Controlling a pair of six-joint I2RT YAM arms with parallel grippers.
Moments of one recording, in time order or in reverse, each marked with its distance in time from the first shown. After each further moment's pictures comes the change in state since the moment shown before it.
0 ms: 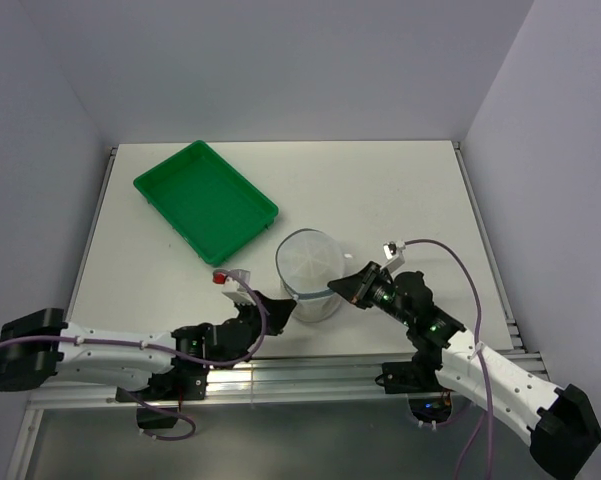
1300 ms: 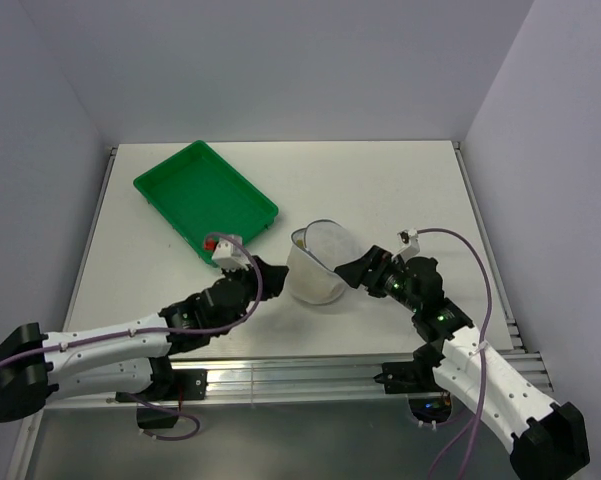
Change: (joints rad) left arm 0.267 -0.098 0.083 -0.218 0.108 0.163; right arm -0.217 -0.014 0.094 -0.173 -0.105 -0.182
